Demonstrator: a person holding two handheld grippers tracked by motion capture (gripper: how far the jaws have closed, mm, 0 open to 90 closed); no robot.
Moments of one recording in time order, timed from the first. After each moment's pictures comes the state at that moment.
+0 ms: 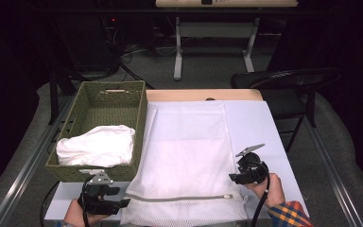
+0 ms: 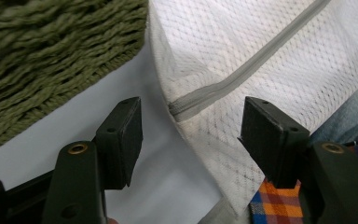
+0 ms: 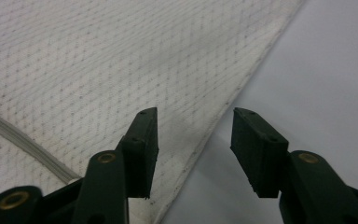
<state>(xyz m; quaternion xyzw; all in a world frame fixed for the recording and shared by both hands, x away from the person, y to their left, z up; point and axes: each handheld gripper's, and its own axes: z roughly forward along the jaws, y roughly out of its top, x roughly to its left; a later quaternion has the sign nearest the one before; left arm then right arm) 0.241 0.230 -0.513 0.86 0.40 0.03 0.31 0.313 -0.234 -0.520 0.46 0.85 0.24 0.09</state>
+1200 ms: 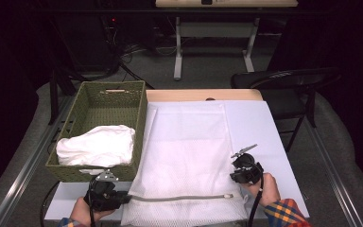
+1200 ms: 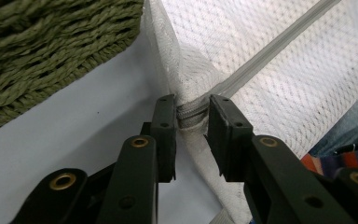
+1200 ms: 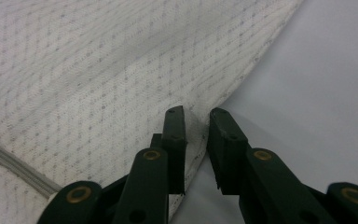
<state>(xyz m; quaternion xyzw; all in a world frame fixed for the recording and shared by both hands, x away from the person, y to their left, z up) 0.252 0.222 -0.524 0.86 0.42 0.00 0.29 0.319 -0.224 -0.534 0.48 0.85 0.20 0.09</state>
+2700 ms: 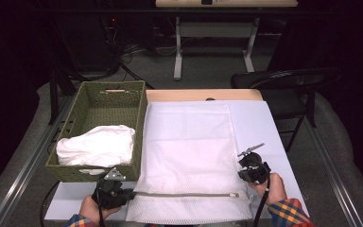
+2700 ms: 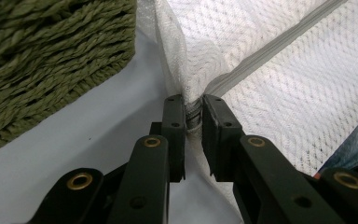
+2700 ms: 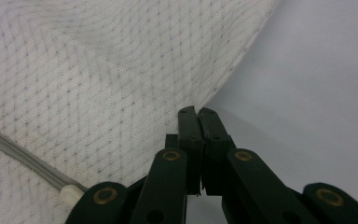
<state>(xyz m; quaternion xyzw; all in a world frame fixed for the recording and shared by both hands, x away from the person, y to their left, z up) 0.256 0.205 -0.527 0.86 0.42 0.03 0.29 0.315 -0.241 -0.524 0.50 0.84 0.18 0.11</state>
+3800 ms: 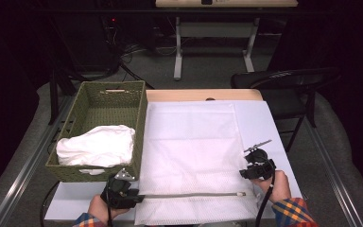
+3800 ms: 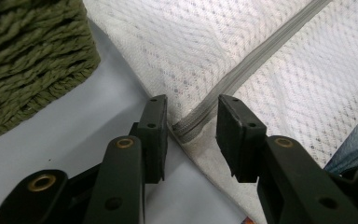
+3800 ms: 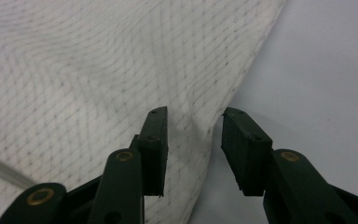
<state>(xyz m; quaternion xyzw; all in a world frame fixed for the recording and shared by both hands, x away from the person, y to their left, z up) 0.260 0.185 -0.533 0.87 0.42 0.01 0.27 0.328 -0.257 -0.524 0.52 0.82 0.19 0.11</state>
